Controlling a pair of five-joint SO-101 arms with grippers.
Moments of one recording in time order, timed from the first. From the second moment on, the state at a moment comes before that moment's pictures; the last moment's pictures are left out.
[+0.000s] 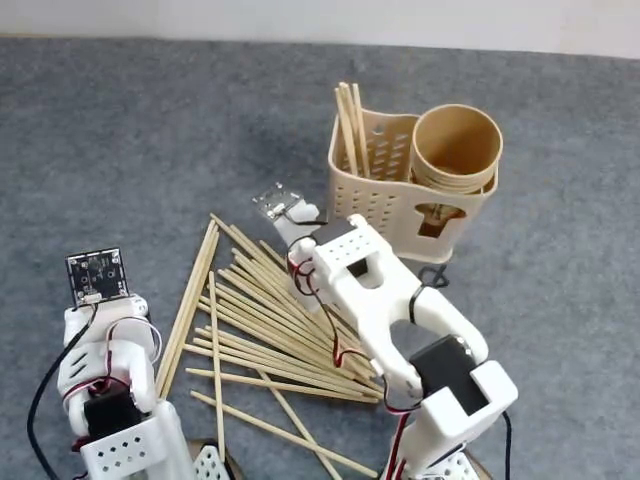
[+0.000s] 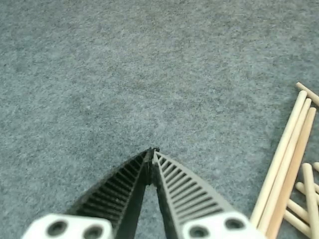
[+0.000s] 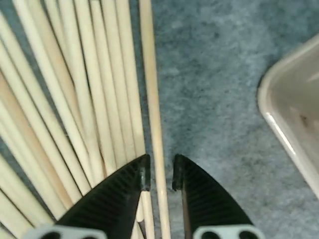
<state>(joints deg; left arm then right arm) -28.6 -104.3 95.8 52.5 -5.9 -36.2 6.5 26.2 55.9 16.7</state>
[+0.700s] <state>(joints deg) -28.6 -104.3 95.8 52.5 -5.9 -36.0 12.4 25.3 57.5 22.7</state>
